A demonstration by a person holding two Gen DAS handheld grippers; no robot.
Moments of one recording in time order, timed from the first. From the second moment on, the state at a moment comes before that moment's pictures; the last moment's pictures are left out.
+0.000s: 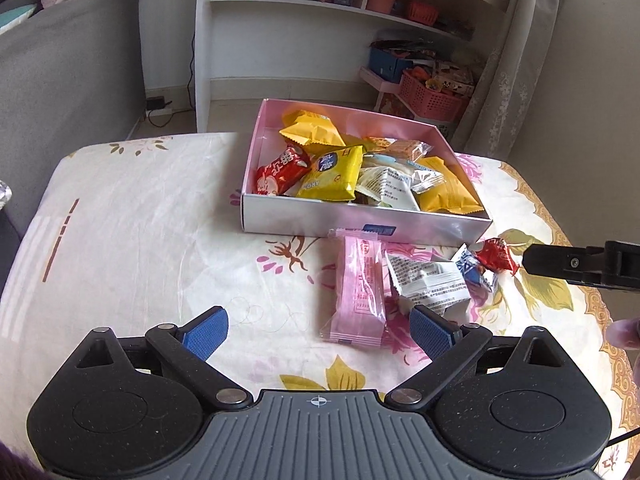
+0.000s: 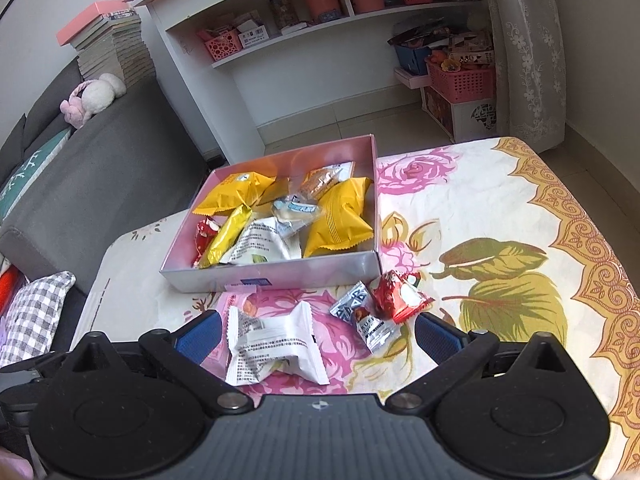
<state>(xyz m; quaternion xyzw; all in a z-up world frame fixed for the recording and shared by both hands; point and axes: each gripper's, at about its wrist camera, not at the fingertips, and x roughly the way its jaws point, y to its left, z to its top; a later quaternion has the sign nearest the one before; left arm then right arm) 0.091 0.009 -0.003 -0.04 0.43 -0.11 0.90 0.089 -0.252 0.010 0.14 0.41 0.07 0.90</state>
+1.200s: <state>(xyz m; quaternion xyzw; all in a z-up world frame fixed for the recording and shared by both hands) 0.122 -0.029 -0.049 0.00 0.43 -0.13 0.89 0.100 -0.244 -0.027 0.10 0.43 0.07 0.89</state>
